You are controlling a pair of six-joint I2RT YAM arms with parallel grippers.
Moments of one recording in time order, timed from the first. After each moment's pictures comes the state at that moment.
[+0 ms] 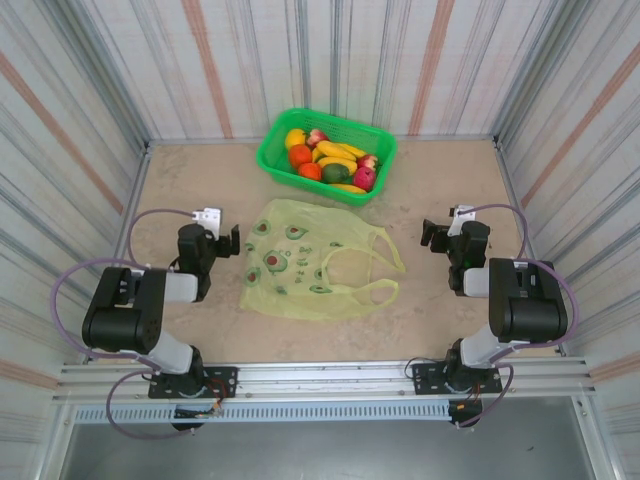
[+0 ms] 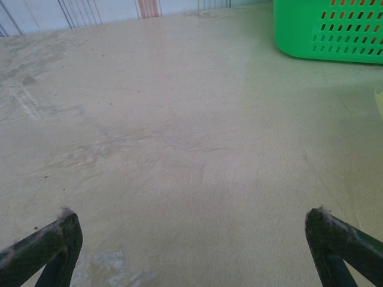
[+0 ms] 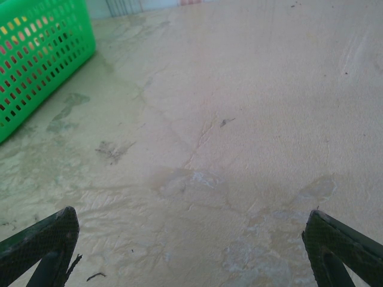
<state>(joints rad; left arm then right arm) -0.07 1.52 0.39 0.73 -0.03 0.09 -0.08 1.55 0.38 0.75 -0.11 0.10</state>
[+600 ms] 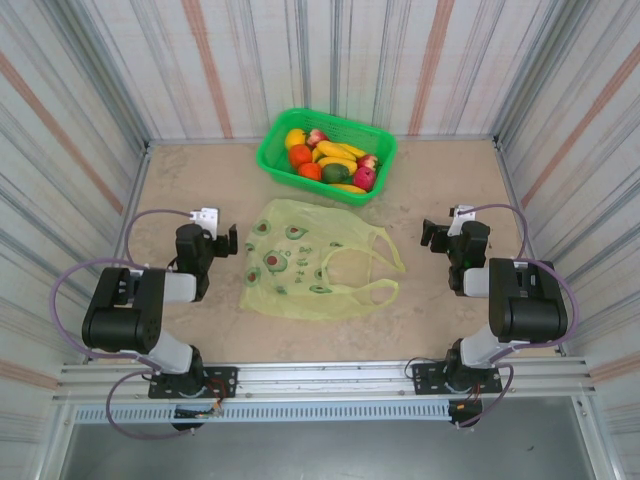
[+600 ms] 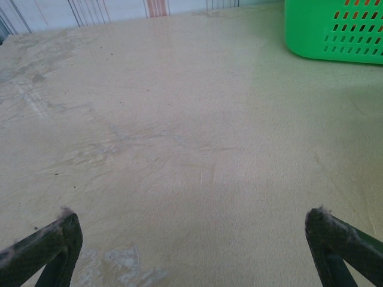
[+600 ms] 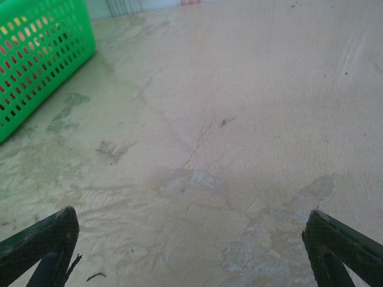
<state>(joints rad) -0.06 1.52 0.39 0.73 -0.03 0.09 -0.08 1.55 0.38 0.75 -0.11 0.10</state>
